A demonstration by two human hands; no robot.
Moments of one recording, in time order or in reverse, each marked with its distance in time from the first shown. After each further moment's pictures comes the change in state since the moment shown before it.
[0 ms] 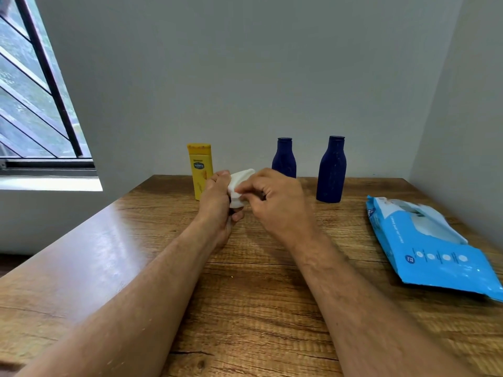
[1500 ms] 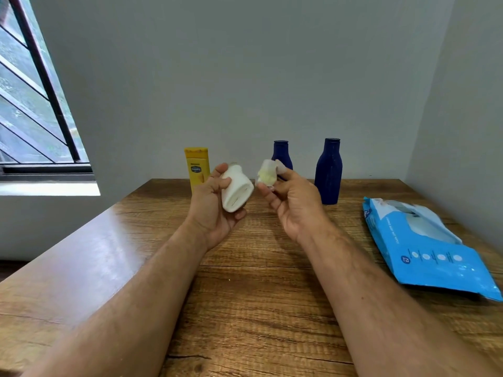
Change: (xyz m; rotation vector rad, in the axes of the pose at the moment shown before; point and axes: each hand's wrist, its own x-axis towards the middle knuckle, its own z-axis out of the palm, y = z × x) left_hand -0.003 0.010 -0.006 -0.147 -0.200 -0.036; right_hand 0.018 0.011 -0.008 1.396 0.264 0.812
